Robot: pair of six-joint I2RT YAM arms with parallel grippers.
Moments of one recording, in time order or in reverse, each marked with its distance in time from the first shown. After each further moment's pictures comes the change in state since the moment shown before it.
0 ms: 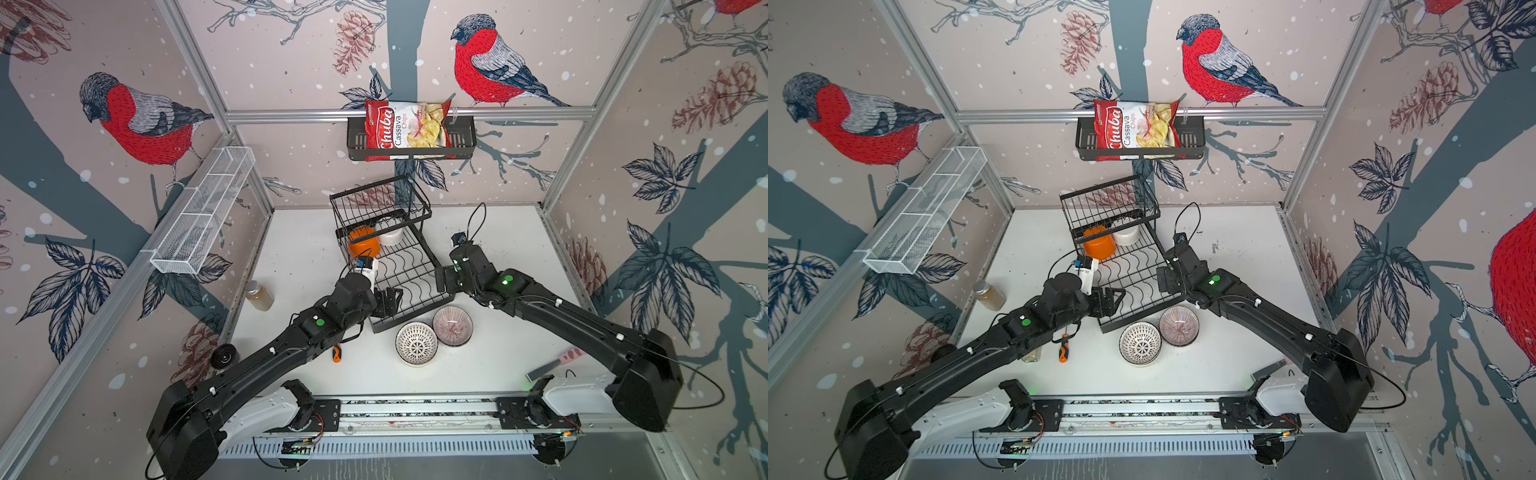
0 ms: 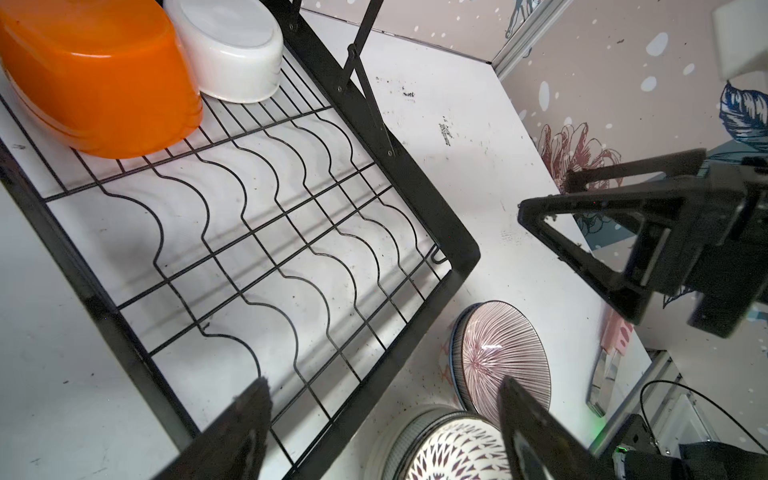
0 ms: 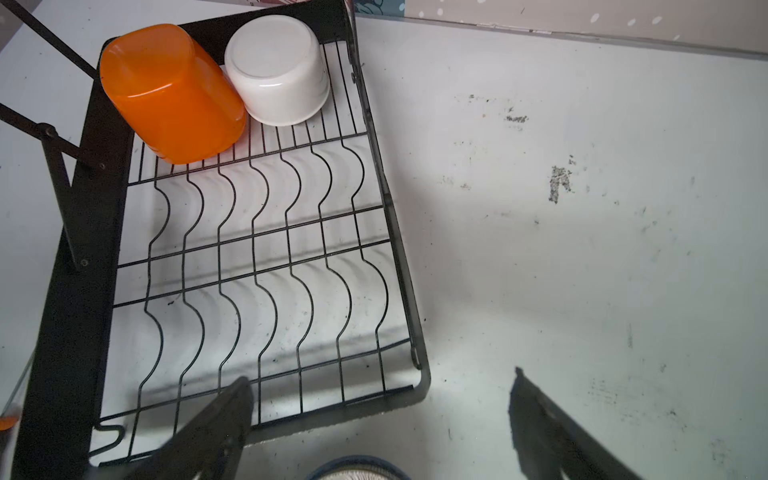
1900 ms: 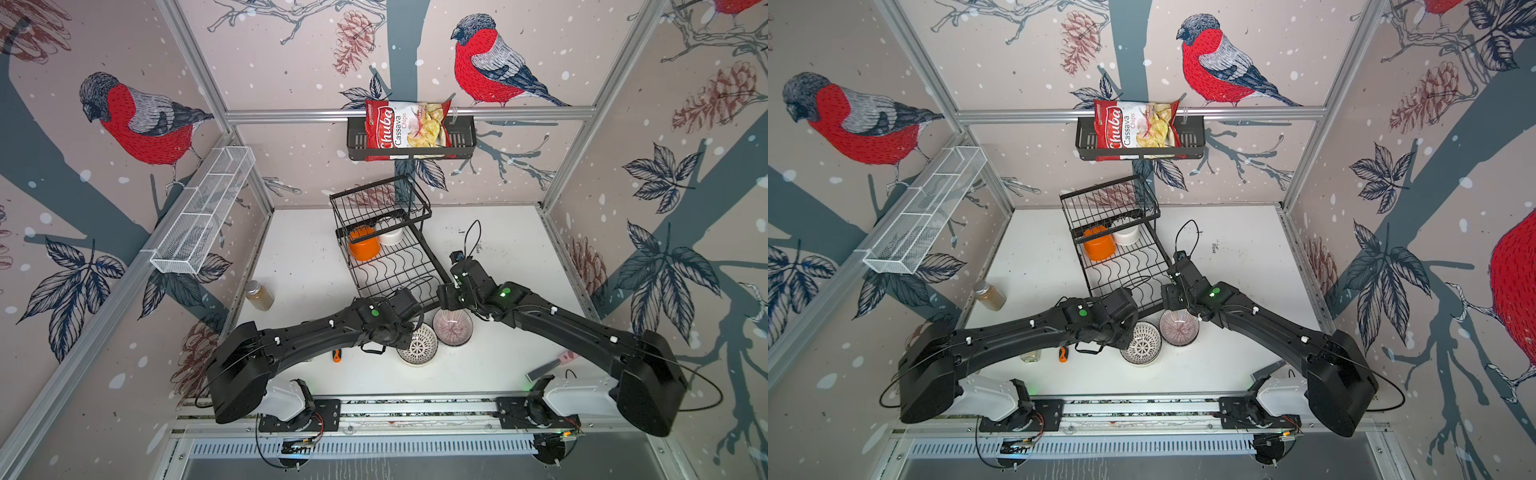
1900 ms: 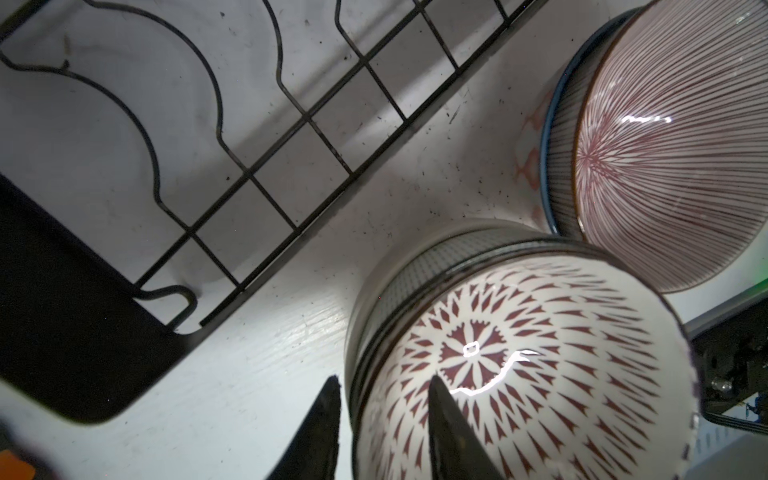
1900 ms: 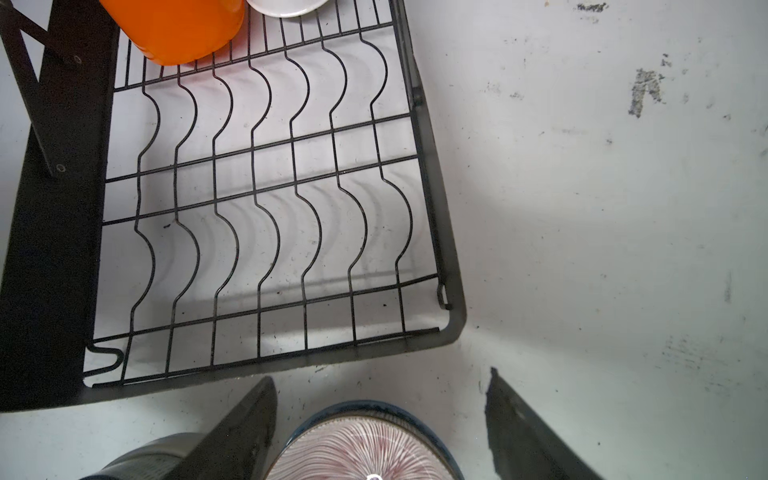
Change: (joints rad) left arm -0.251 0.390 0.232 -0.473 0.008 -0.125; right arm 0.009 -0.021 -0.169 0.071 -0.104 0.025
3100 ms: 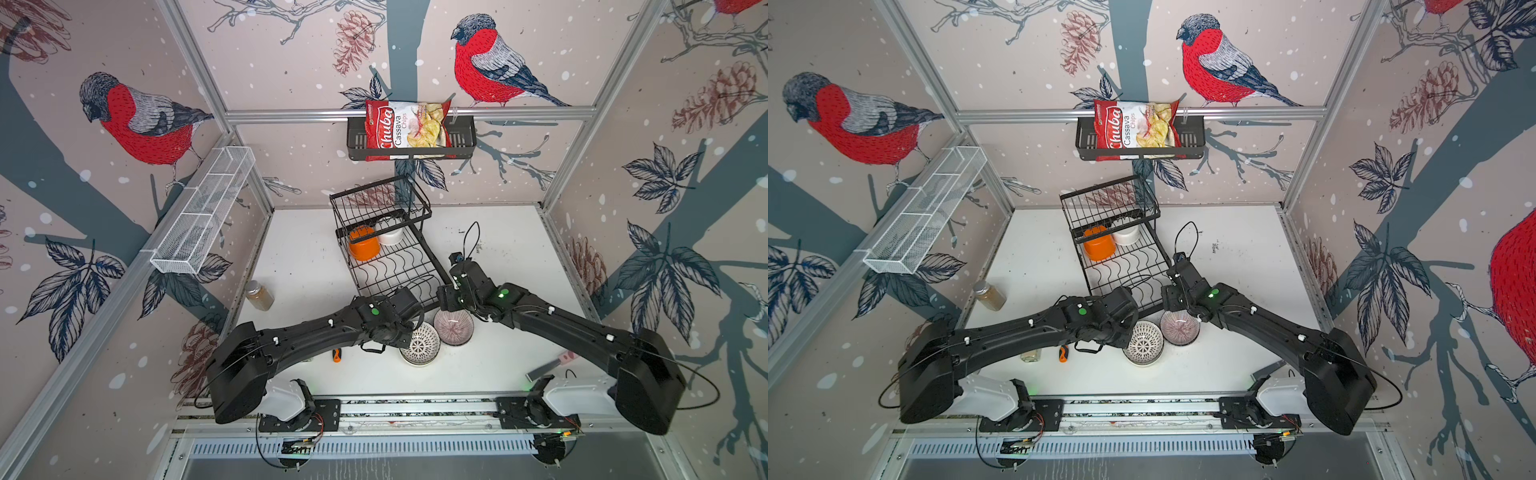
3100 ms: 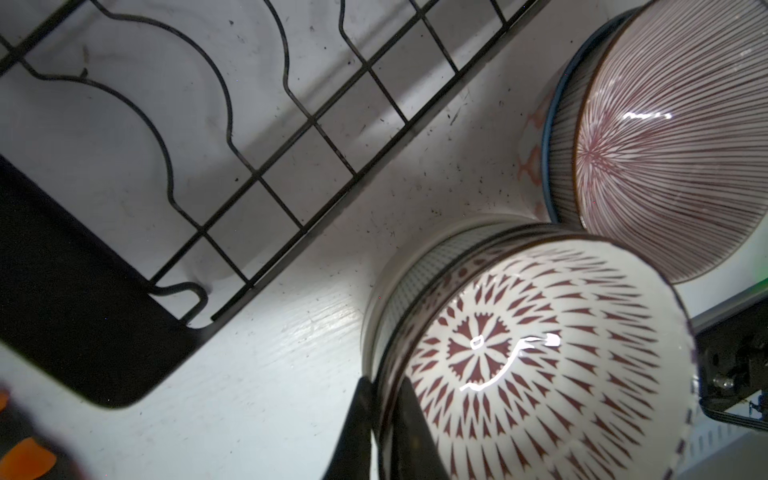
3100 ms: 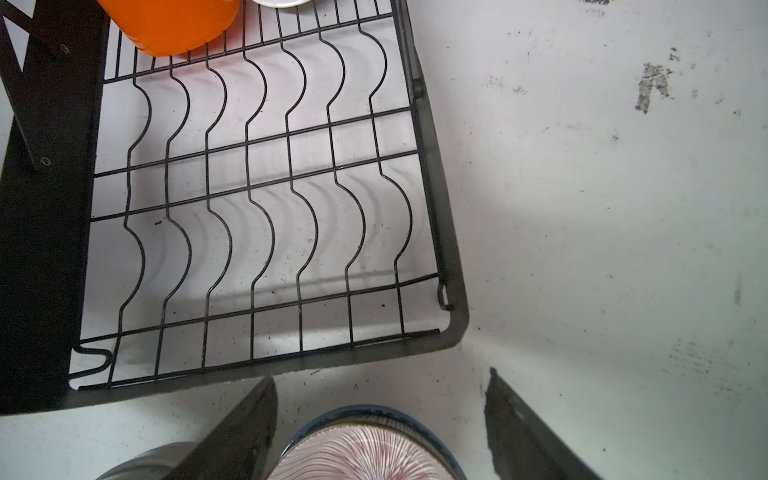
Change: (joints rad) left arm 0.000 -0.014 0.018 -0.029 -0.004 0.008; right arm -0.002 0.010 -0.016 0.024 -0.001 -0.006
